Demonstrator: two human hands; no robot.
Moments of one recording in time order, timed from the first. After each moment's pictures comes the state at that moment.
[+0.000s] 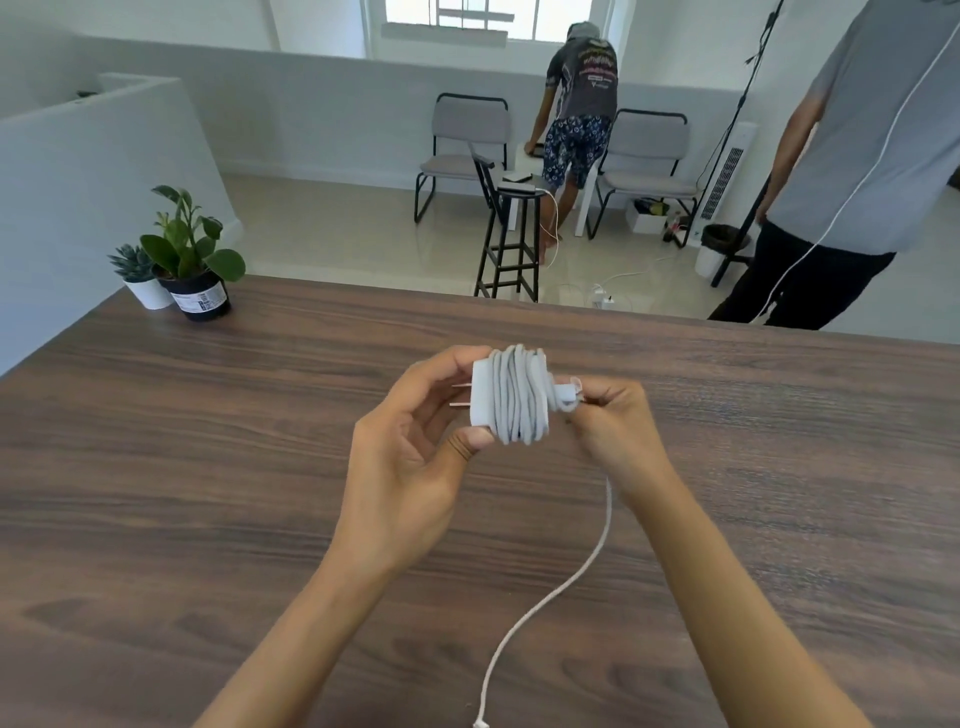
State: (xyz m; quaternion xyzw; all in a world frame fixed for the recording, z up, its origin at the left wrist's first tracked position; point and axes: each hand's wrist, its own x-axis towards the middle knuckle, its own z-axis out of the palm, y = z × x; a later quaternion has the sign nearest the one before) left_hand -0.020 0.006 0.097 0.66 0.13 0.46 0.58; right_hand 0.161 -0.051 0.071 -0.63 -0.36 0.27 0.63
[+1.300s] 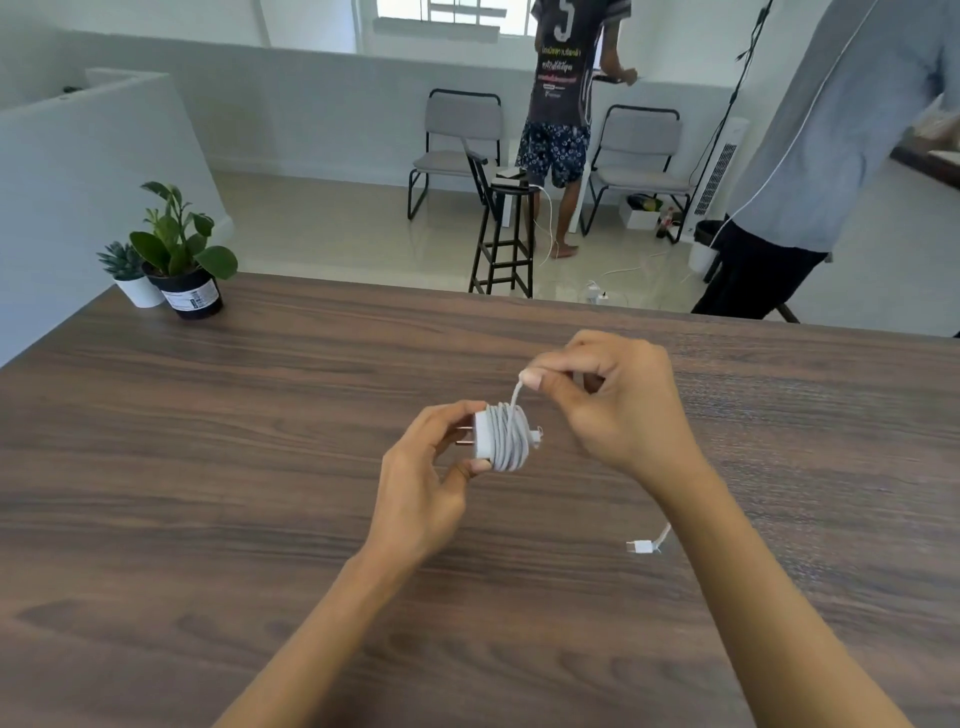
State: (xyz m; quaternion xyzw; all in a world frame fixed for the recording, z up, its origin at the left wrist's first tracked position) left_hand -0.003 0.029 0.020 0.76 0.23 0.41 0.44; right_hand 0.145 -0.062 0.120 -0.71 -0.54 0.01 0.44
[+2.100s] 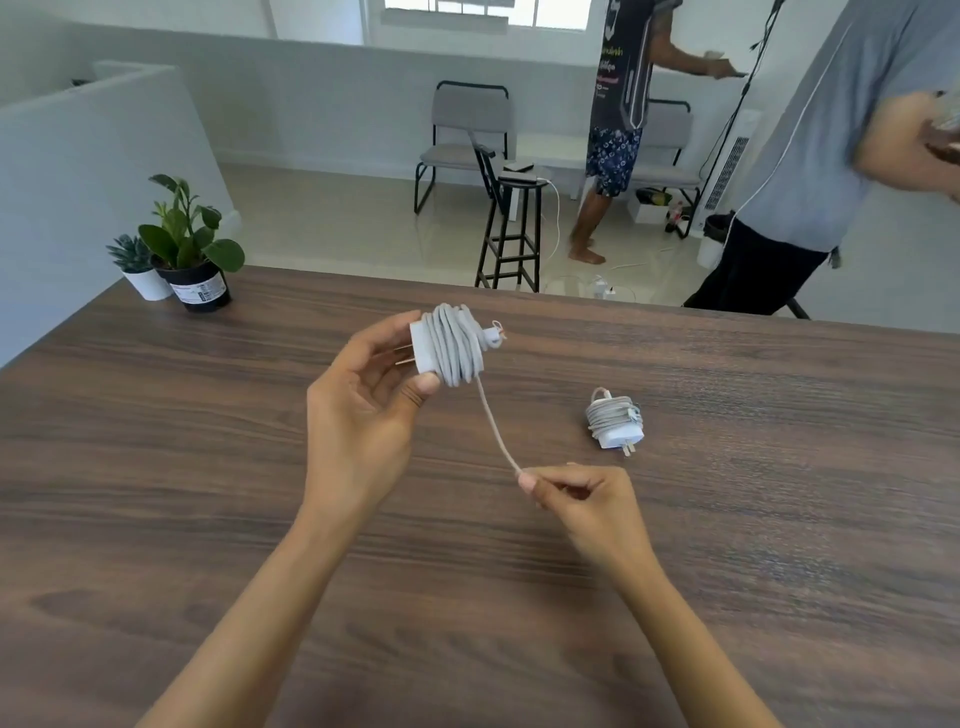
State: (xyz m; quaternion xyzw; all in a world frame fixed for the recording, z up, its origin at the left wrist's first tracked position) left_hand -0.023 0.045 0.087 0.64 0.20 0.51 0.53; right_hand 0.127 -0.084 0.007 -0.71 -0.35 0.25 0.56
